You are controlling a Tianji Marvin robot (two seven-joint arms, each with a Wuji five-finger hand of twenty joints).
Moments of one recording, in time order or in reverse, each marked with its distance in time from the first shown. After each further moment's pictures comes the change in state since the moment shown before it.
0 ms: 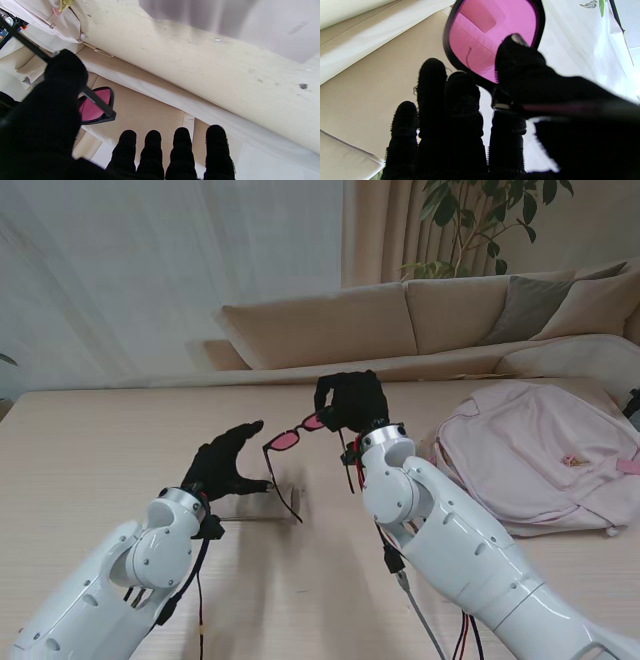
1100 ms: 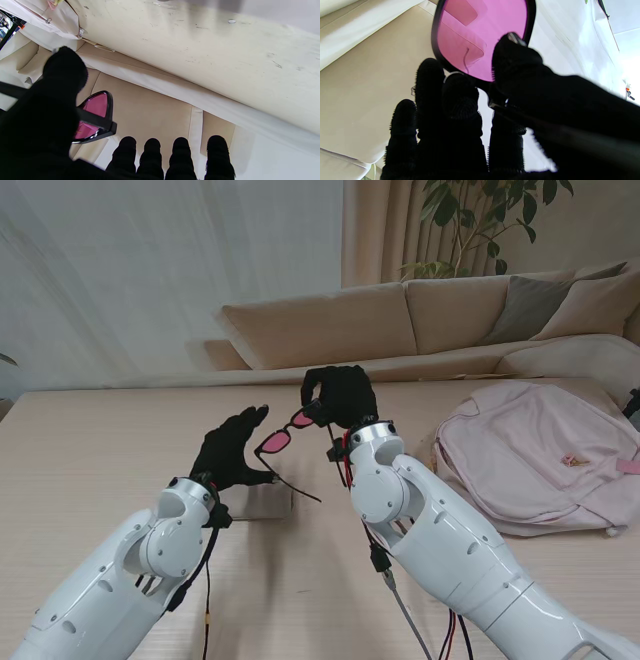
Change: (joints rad) left arm -0.075 -0.005 0.064 0.054 0.018 0.005 0.053; right arm 0.005 -0.026 -0.016 -0.027 0.040 -0.009 -0.029; left_hand -0.023 -0.045 0.081 -0.030 -0.011 0.001 -0.174 -0.025 -0.053 -0.011 -0.148 -0.004 -0.062 -0.025 -0.128 -0.025 -0.048 -0.011 -0.207 -0.016; right_hand 0.019 -0.013 0.000 0.001 0.000 0.000 -0.002 0.009 0.011 0.020 0.005 0.012 0.006 0.019 0.011 0.000 0.032 0.011 0.005 0.001
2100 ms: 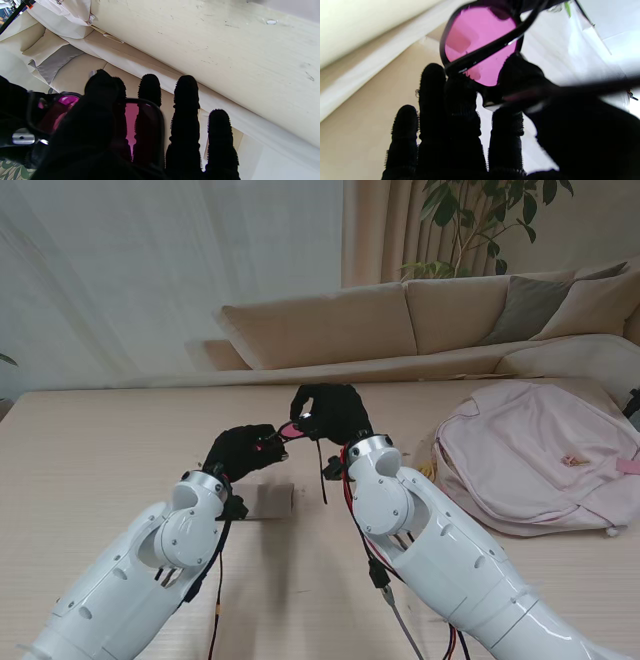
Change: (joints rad) left arm -0.050 -0.045 0.036 0.035 -0.095 0.020 0.034; right arm -0.062 0.012 0.020 -0.062 0.078 -0.007 0.127; left_hand 0.316 0.344 -0.348 -0.001 0.536 -0.279 0.922 0.407 0.823 -0.038 0.526 0.359 0.700 0.112 0.615 0.341 0.200 0.088 0.403 0.089; right_hand -0.076 0.249 -0.026 0.010 -0.168 0.016 -0.106 -0.012 -0.168 0.005 0.008 0.011 -0.138 -0.015 -0.053 0.044 -0.118 -0.021 -0.025 -0.001
